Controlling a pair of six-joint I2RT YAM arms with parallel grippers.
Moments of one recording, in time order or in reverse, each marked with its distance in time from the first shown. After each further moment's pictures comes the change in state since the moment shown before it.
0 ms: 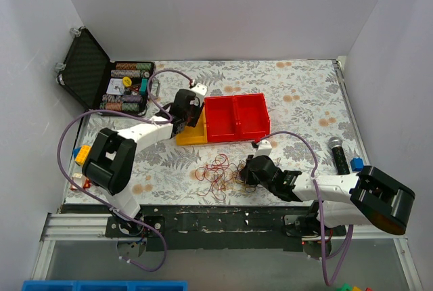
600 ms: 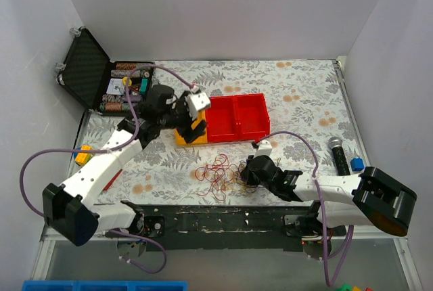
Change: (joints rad) left arm -0.010 -0.424 0.121 -0.440 0.560 0.313; right arm 0.000 -0.016 0.007 -0.042 -0.001 -0.001
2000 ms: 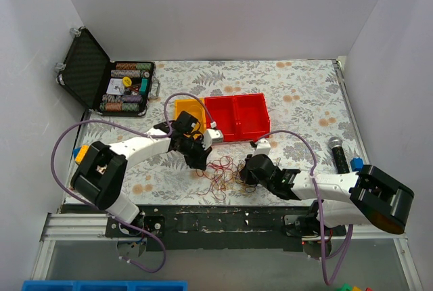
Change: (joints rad) left arm -0.083 0.290 -0.266 -0.053 0.250 0.014; right arm 0.000 0.027 0.027 -0.014 0.004 0.001
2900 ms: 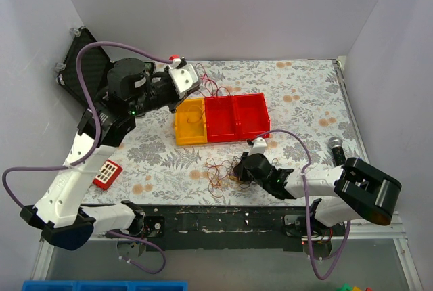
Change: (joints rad) left arm 0.002 -0.376 0.728 -0.183 -0.240 0.119; right arm 0.001 0.128 0.000 0.190 0.001 0.004
